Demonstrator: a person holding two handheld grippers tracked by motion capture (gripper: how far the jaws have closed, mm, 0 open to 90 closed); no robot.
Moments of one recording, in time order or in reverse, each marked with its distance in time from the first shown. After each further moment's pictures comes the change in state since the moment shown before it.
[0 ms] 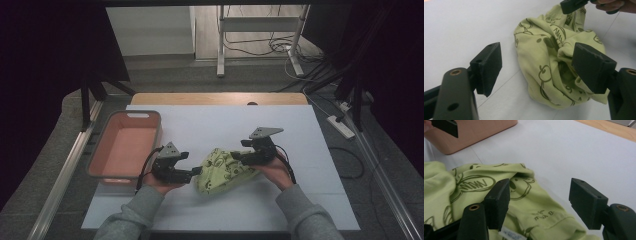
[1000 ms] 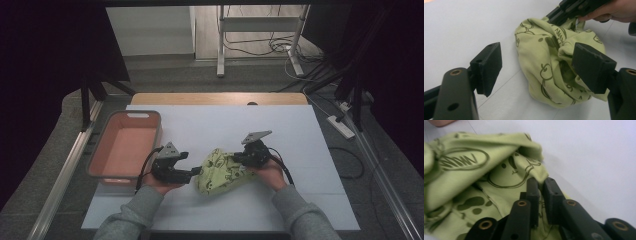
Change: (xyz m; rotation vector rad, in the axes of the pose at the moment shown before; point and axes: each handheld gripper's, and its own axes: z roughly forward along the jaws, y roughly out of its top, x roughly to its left) left arm 0.000 0.000 -0.001 -0.004 0.003 0.003; right arm -0.001 -0.014 0.025 0.153 0.045 -0.019
